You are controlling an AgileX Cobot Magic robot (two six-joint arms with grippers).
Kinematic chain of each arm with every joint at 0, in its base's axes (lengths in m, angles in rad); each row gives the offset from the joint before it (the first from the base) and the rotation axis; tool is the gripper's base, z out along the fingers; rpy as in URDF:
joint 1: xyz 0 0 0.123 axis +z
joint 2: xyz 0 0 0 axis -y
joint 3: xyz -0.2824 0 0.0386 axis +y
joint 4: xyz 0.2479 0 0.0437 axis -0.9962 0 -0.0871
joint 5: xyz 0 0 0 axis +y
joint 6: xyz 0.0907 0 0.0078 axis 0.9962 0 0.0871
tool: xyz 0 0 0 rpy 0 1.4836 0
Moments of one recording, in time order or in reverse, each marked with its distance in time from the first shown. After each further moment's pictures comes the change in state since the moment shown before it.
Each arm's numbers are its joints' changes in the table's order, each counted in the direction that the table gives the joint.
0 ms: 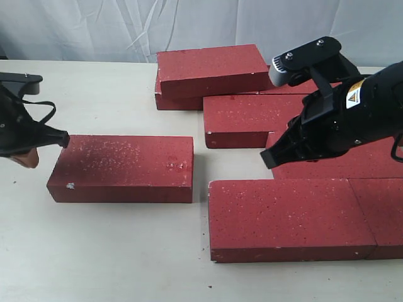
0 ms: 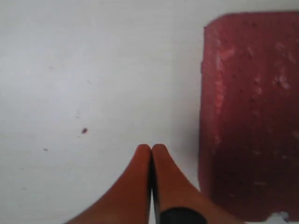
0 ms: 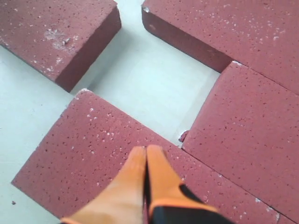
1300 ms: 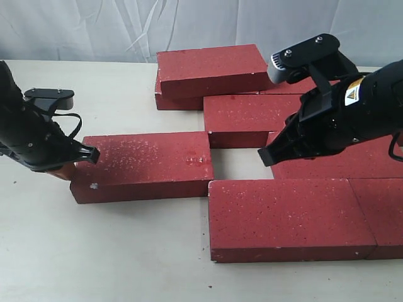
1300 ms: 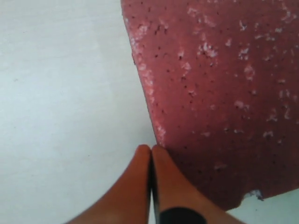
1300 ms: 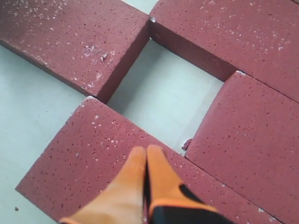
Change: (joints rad) left arm -0.095 0.009 0.103 0.285 -0.138 0.252; right arm 0.000 0.000 0.000 -0.026 -0.022 -0.031
